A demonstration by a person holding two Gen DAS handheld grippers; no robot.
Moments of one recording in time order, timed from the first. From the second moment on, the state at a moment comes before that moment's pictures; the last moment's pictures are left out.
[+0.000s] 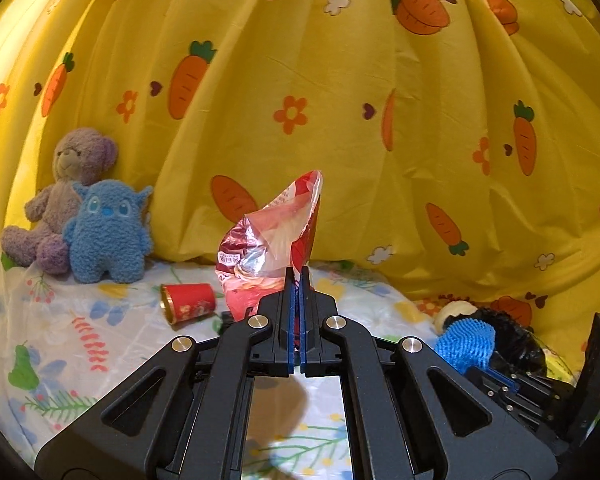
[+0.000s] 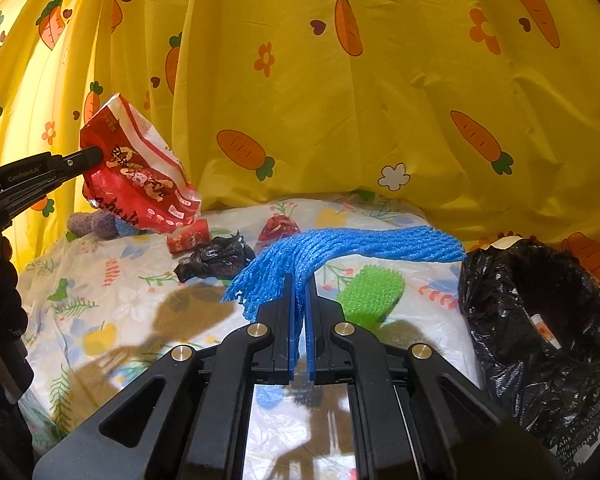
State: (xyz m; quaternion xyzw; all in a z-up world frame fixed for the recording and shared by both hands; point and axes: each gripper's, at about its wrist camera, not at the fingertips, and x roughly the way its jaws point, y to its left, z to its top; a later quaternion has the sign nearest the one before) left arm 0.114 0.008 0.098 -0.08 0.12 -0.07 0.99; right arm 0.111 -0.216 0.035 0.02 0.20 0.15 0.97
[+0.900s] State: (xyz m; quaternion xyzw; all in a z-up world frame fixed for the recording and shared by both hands) left arm 0.166 -0.241 0.076 -0.02 0.13 -0.32 0.94; right arm 0.125 -0.389 0.049 0.05 0.19 -0.05 0.98
